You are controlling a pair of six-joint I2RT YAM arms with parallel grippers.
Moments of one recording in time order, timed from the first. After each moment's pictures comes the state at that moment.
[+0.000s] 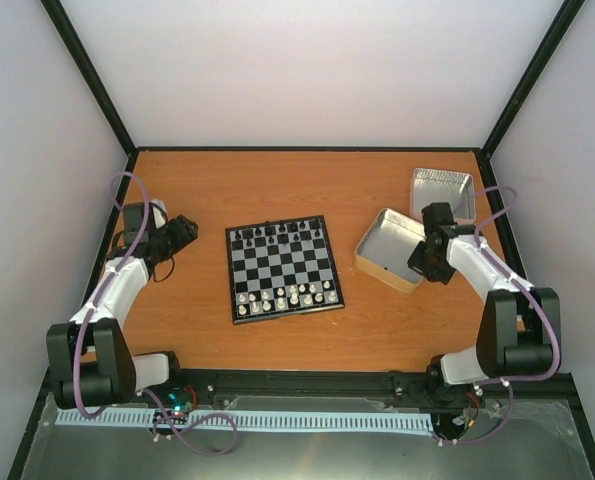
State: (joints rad) left arm 0.12 1.25 0.75 -0.28 0.29 -0.54; right arm 0.07 1.46 0.92 -0.80 0.11 0.62
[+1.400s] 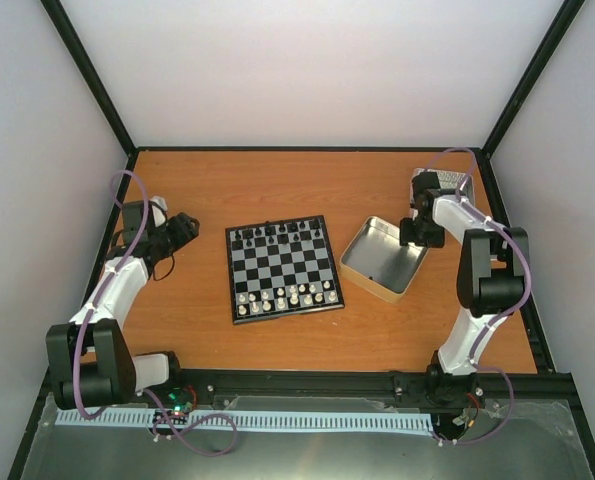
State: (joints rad) left arm 0.12 1.24 0.75 -0.26 0.32 -0.53; right arm 0.06 1.83 1.26 -0.79 0.10 0.13
